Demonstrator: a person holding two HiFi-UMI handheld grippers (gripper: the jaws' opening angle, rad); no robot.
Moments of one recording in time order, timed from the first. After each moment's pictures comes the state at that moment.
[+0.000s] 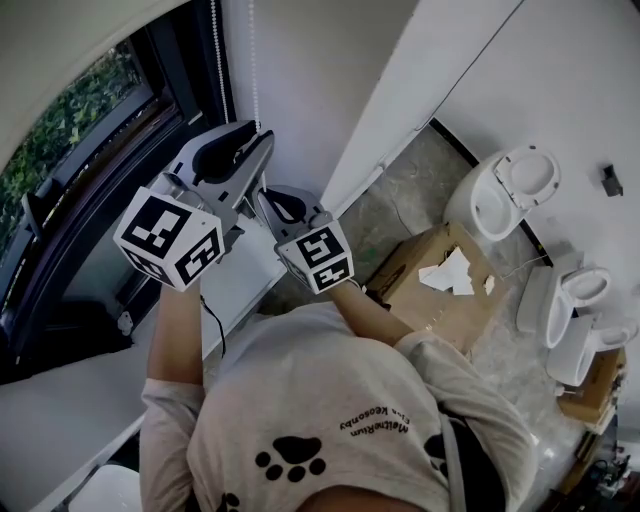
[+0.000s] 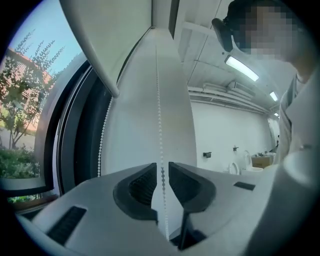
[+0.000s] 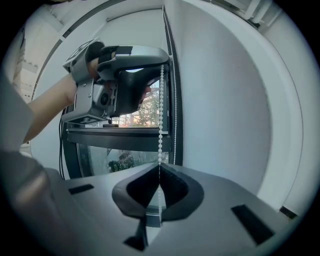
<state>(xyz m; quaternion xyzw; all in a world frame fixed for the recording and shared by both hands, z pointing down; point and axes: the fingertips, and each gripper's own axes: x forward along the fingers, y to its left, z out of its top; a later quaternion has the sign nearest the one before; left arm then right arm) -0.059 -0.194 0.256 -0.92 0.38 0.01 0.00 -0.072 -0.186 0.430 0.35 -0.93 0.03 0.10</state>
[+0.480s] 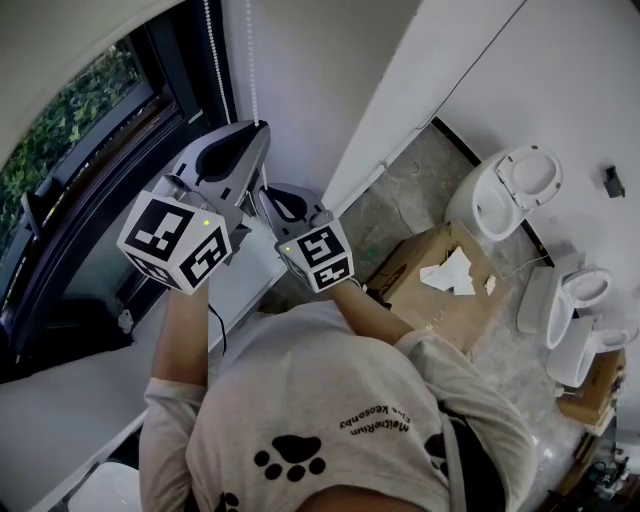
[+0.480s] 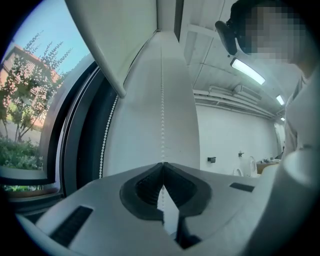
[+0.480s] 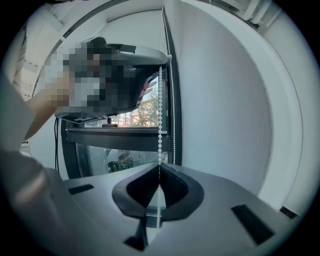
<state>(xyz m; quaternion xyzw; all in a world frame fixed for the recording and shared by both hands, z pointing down) -0.059 -0.198 0.253 -0.91 0.40 0.03 -0.01 -0.071 -0.190 0.431 0.35 -0.93 0.03 0.09</state>
